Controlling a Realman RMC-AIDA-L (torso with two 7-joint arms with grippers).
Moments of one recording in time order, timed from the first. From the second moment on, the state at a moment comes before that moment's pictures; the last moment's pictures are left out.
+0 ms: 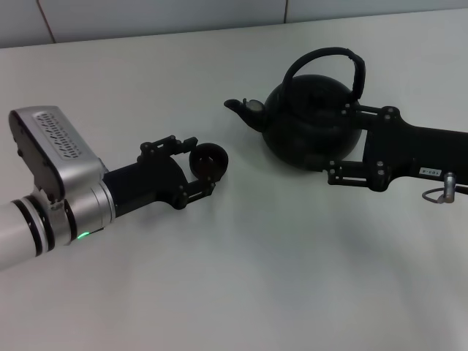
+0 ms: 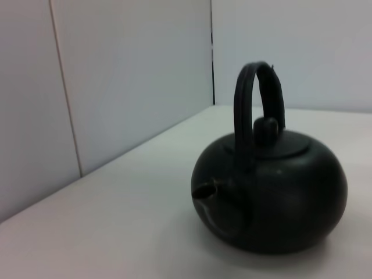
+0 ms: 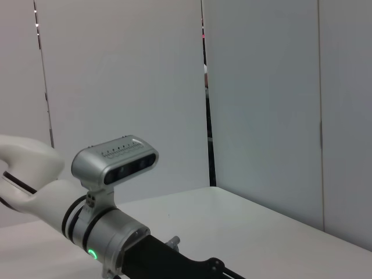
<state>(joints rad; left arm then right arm) -0.52 -2.08 1.72 0.41 0.92 0.90 -0.79 0.39 2.08 -0.69 -0.70 -1.82 -1.68 1.11</state>
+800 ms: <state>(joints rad) -0.52 -2.08 1.79 0.43 0.84 0.84 -0.78 0.39 2.08 -0.68 -0.70 -1.82 -1.68 1.10</state>
